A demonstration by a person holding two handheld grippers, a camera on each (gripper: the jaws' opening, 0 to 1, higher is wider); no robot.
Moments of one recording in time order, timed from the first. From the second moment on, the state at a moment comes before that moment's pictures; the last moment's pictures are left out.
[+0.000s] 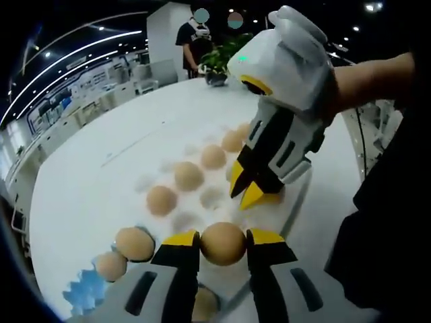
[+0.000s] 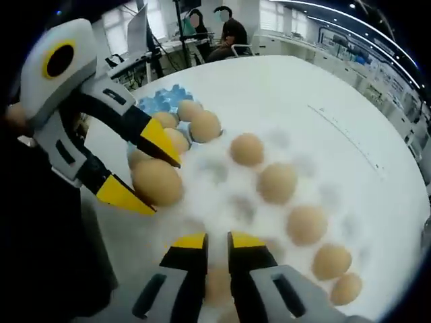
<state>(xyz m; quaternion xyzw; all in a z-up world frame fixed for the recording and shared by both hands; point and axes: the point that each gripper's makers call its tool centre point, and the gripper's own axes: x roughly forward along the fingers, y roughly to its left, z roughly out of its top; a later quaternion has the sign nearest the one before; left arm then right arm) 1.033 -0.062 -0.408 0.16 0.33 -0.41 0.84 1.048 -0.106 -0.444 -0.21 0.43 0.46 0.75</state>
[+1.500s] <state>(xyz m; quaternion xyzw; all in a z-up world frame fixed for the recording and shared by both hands) 1.040 0.019 -0.392 0.12 0.34 -0.30 0.88 1.050 -0.103 -0.445 -0.19 0.39 0.45 0.78</state>
